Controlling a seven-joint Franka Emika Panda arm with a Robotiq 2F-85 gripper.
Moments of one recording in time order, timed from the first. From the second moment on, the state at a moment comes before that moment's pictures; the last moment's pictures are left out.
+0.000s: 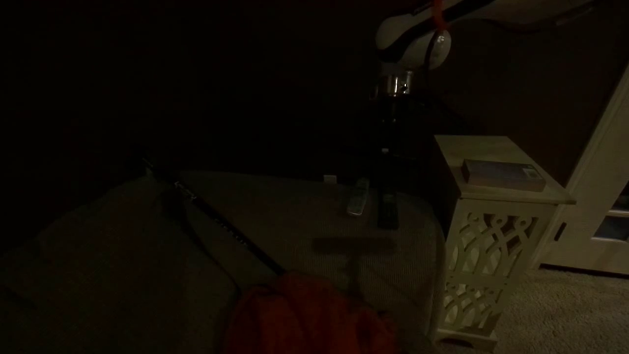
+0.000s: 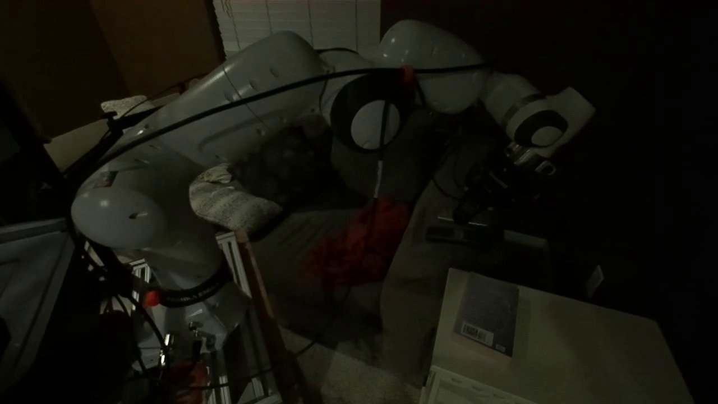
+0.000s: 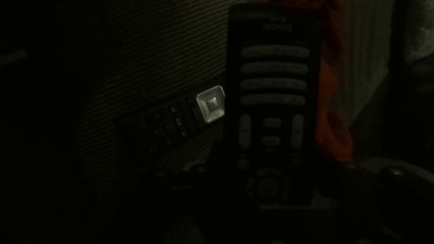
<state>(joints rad) -0.22 1.04 0.12 -0.95 0.19 1.68 -0.59</state>
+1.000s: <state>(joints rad) -0.26 1.05 0.13 -0.98 0.28 1.71 -0.49</state>
